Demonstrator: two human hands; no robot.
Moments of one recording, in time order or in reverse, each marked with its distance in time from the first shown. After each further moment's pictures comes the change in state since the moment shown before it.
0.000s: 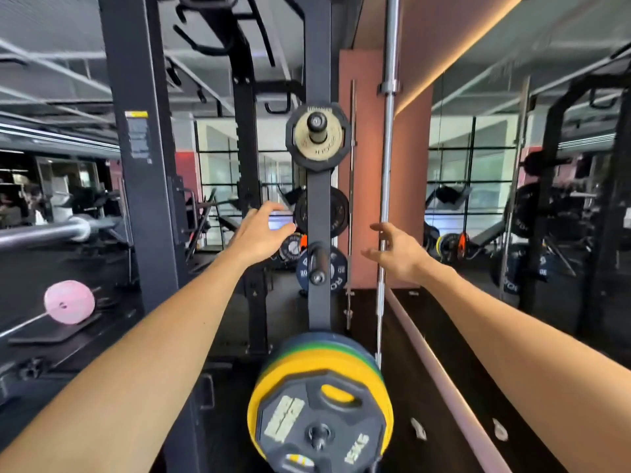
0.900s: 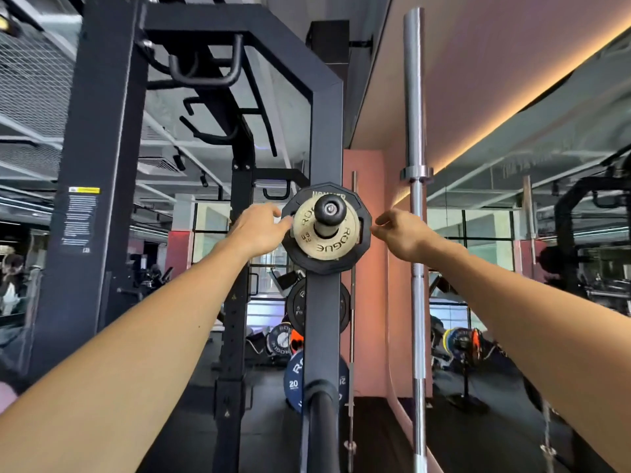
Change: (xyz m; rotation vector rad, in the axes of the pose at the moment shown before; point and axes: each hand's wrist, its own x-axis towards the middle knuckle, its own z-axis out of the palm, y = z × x) left_hand 0.302 0.017 -0.020 0.186 0.270 0.151; right_hand 0.313 -0.030 -0.056 -0.211 0.299 -0.144
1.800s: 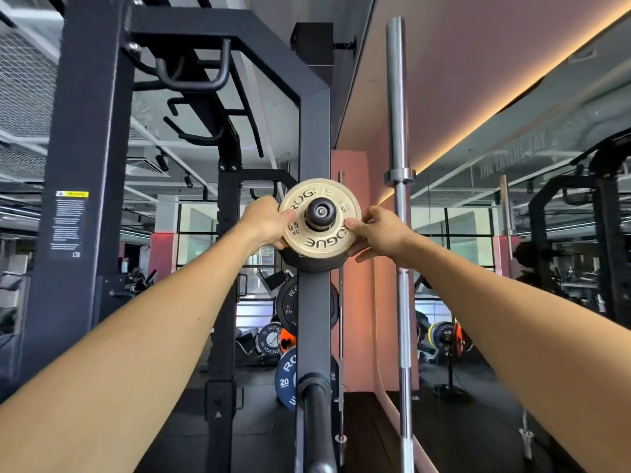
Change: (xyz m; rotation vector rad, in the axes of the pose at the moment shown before) left_hand -0.016 0.041 -0.019 -0.274 -0.133 -0.088; right_hand -0.020 -0.029 -0.002 0.678 -0.138 0.119
